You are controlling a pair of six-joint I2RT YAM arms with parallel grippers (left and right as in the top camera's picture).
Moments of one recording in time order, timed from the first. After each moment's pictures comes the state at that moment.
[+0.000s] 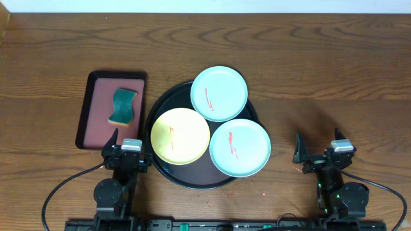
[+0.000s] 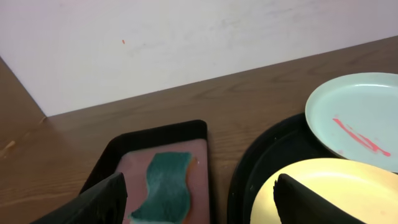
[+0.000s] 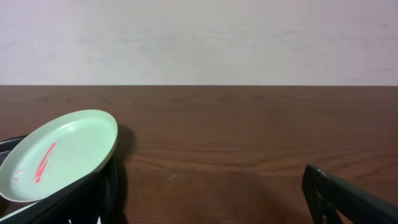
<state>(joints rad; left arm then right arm) -0.03 0.01 0.02 -0.12 0.01 0.22 0.00 0.01 0.01 -0.06 -0.12 0.04</state>
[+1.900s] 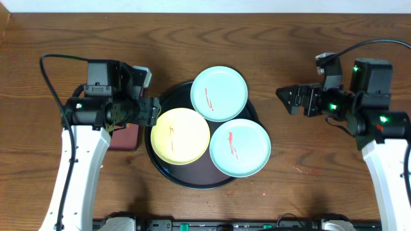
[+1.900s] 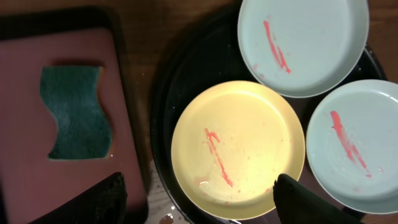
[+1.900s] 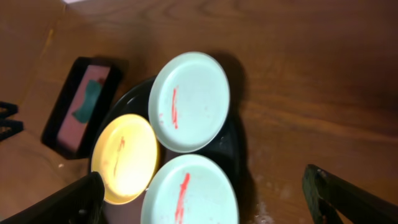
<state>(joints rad) -0.03 1.32 1.21 -1.00 0.24 0.14 0.00 1.25 1.15 -0.74 -0.59 0.10</state>
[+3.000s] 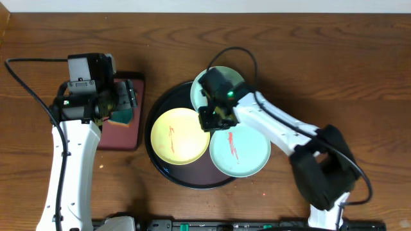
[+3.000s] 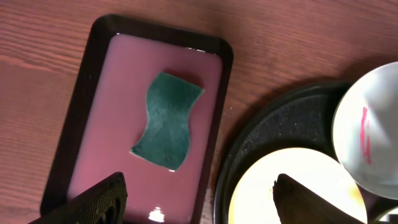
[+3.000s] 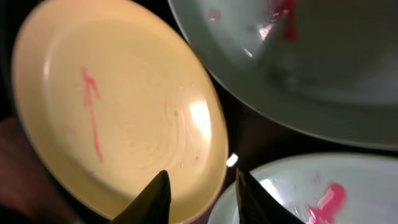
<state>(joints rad) 0.09 1.35 1.21 -0.86 0.02 -0.10 0.70 1.99 1.44 -0.76 -0.25 0.54</state>
